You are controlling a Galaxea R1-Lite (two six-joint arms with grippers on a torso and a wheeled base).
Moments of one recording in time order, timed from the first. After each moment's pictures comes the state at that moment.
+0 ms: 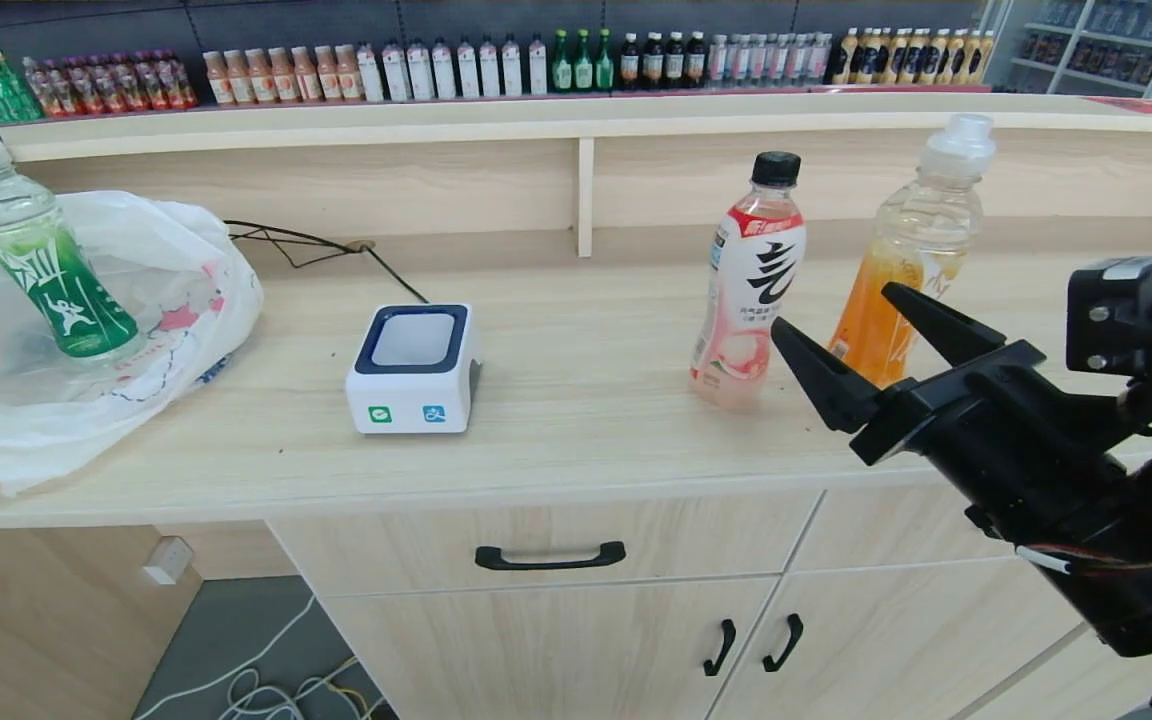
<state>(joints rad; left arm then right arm) 0.00 0.00 0.00 0.00 0.00 0.00 0.58 1.62 -0.42 -1.57 -0.10 -0.10</state>
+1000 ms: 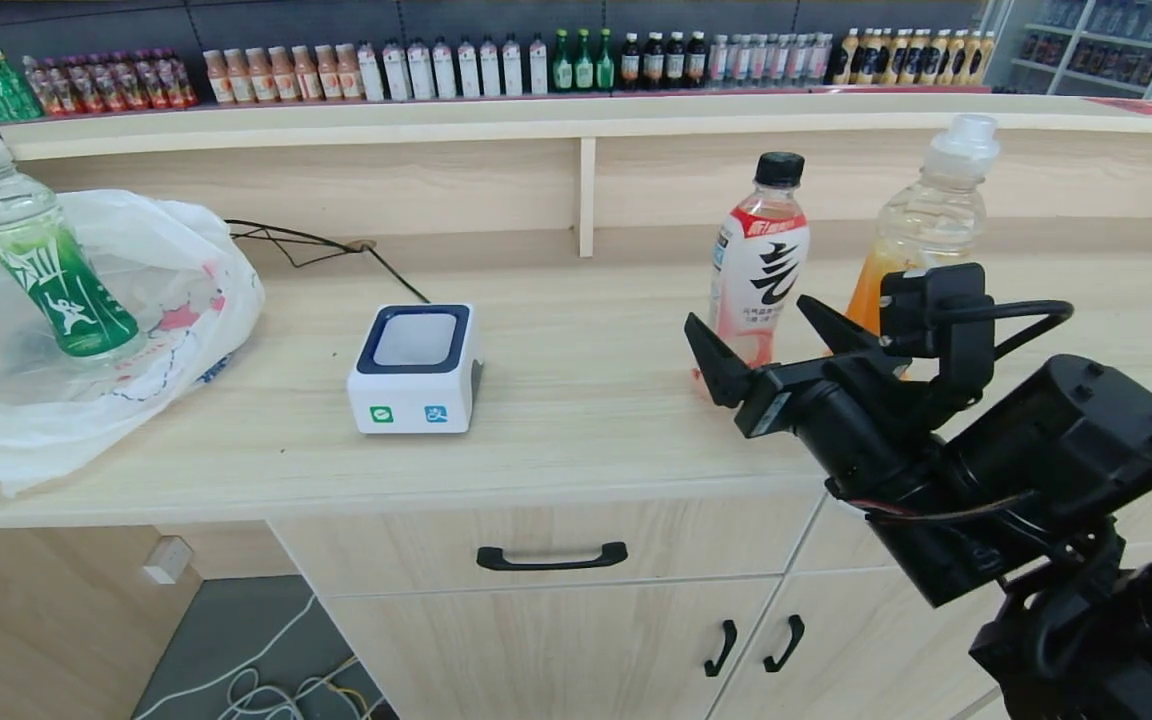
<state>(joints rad) 0.00 0.00 0.00 0.00 0.00 0.00 0.67 1.83 -0.61 -1.57 -0.31 -0.09</state>
